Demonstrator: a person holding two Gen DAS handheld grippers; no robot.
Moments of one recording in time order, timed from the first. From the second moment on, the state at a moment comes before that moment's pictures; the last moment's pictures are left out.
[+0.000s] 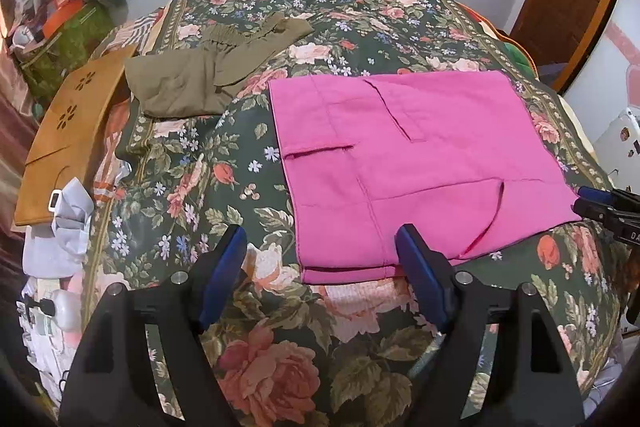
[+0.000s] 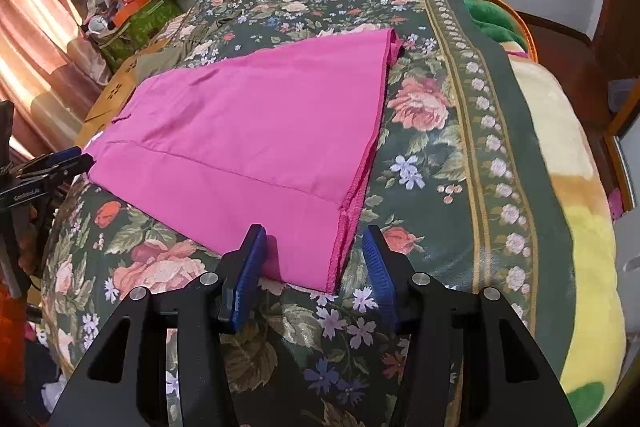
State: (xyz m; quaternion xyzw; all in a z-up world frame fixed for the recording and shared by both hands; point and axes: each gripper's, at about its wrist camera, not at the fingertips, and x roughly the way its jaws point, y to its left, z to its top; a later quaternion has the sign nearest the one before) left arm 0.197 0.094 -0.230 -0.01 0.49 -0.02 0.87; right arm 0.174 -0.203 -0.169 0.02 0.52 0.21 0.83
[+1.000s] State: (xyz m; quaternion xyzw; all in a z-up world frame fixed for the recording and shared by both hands) left arm 0.345 0.124 -0.222 0.00 0.48 0.01 0.88; right arm 0.317 -0.212 -0.152 0.03 0.45 0.17 0.88
